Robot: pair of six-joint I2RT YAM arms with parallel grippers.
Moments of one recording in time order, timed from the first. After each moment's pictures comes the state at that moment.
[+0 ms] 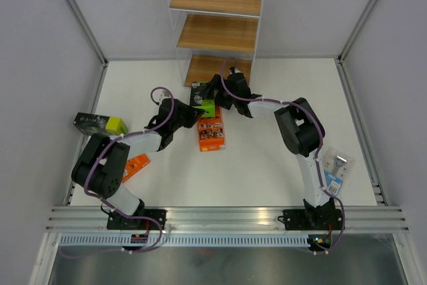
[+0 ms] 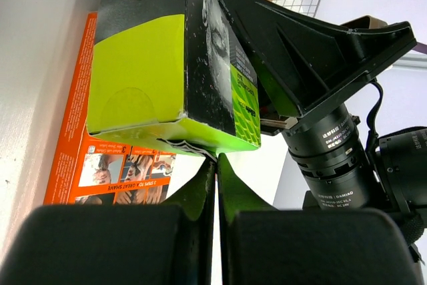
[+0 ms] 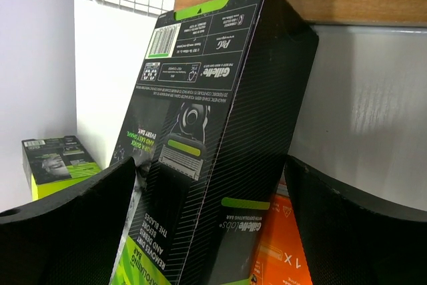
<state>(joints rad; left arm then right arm) -0.43 1.59 0.72 0.43 0.03 -1.29 0.54 2.23 1.48 0.26 -0.19 0.89</state>
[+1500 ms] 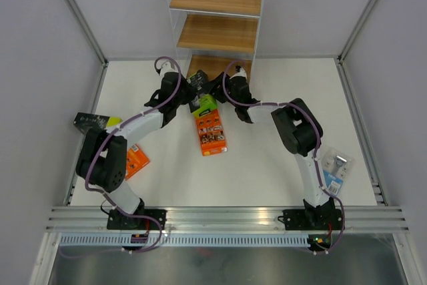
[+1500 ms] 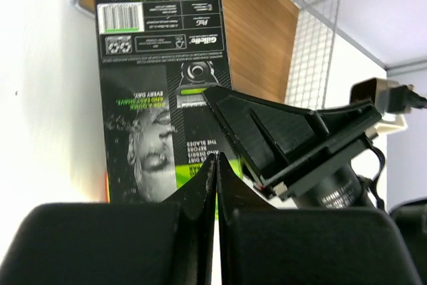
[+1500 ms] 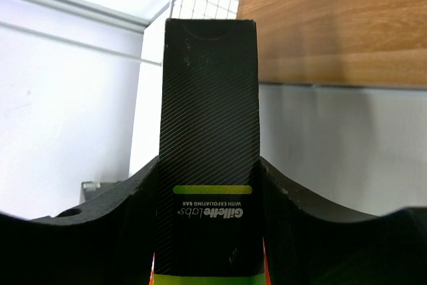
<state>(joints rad) -0.41 1.63 1.07 0.12 -0.13 -0.81 0.54 2.24 1.39 0.62 -0.09 1.02</state>
